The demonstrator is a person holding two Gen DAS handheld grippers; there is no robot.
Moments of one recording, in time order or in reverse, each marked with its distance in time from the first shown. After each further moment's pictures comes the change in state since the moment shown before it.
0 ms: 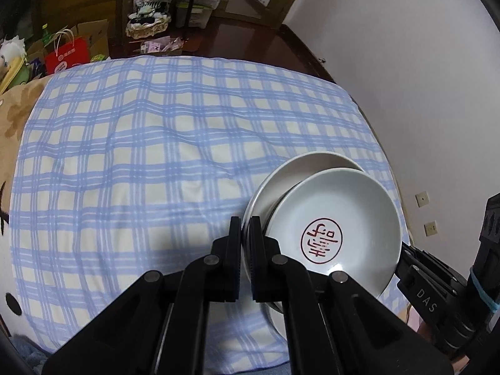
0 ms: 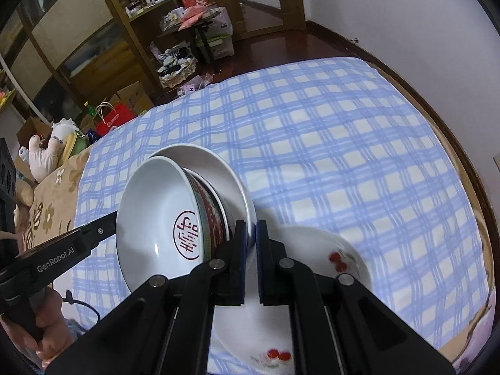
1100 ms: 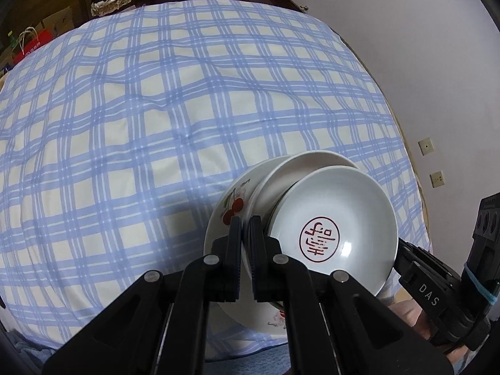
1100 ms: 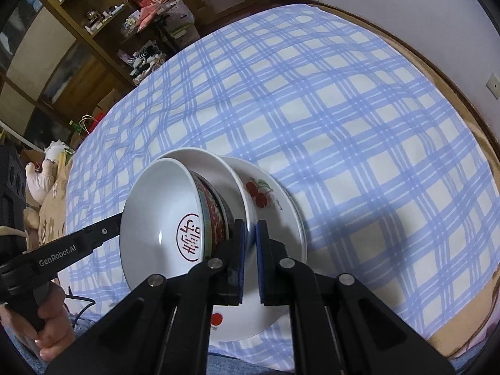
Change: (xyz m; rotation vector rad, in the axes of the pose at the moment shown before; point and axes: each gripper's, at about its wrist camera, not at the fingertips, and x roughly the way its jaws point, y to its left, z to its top) left arm 0.071 -0.072 -0.042 0.113 0.200 0.023; right arm 0.026 -0.107 -0.060 0.196 0.099 0.055
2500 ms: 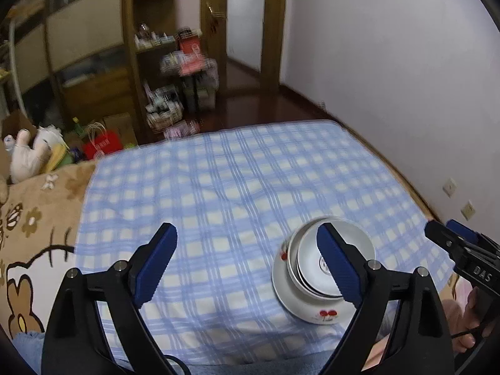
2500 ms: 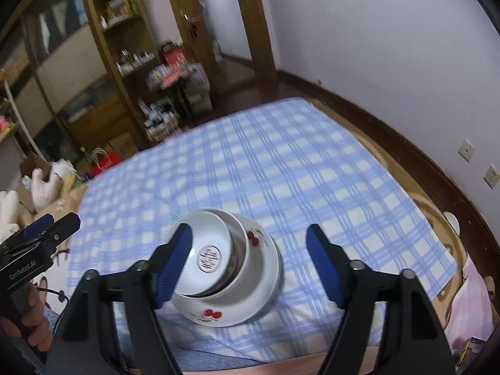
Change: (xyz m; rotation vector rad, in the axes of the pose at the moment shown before) left arm -0.172 -0.003 -0.087 0.097 -0.581 0.249; right arm -0.145 0.027 -0.042 -0.160 -0.430 -0.042
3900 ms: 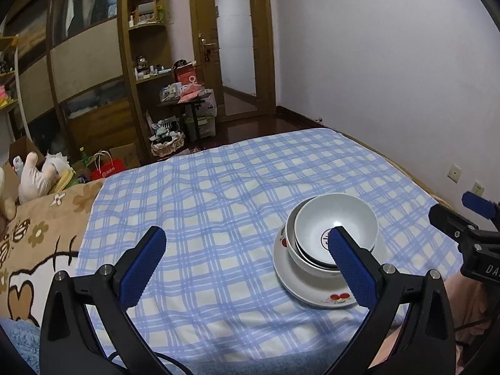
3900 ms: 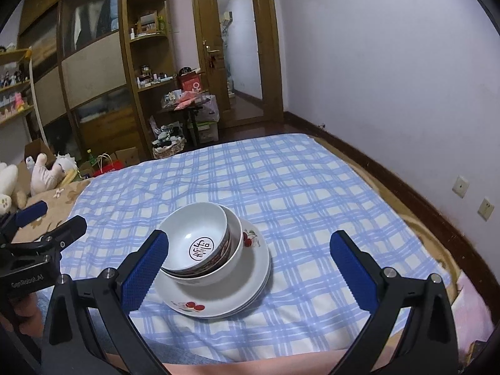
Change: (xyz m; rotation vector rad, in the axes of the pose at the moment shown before) left arm -0.001 -0.025 -0.072 0.095 -0.121 0.032; right arm -0.014 0.004 -0.059 -0.105 -0.161 -0.043
